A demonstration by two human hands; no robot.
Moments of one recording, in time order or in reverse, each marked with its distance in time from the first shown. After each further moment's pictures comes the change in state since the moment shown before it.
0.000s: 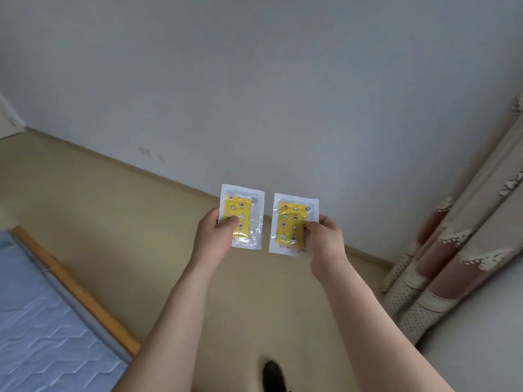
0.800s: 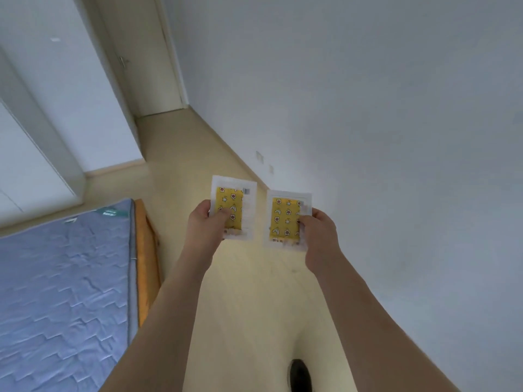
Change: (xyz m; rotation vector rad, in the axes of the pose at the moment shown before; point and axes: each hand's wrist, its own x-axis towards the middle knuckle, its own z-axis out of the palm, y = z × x) left_hand 0.382 0.019 -0.179 -0.128 0.627 -0.061; right_hand 0.271 -0.050 0.445 -0.159 -0.623 0.093
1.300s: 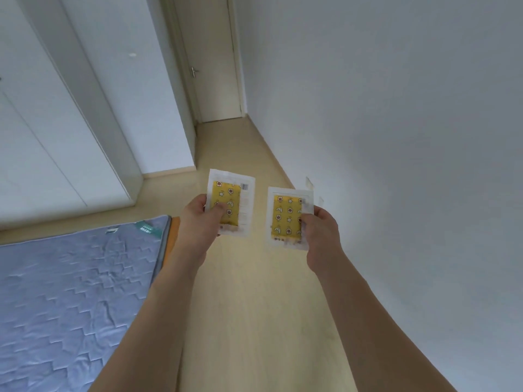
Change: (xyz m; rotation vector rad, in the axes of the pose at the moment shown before) left_hand 0.263 0.067 0.018 0.066 0.258 0.058; right_hand 0.258 -0.092 0.162 -0.058 -0.215 0.031
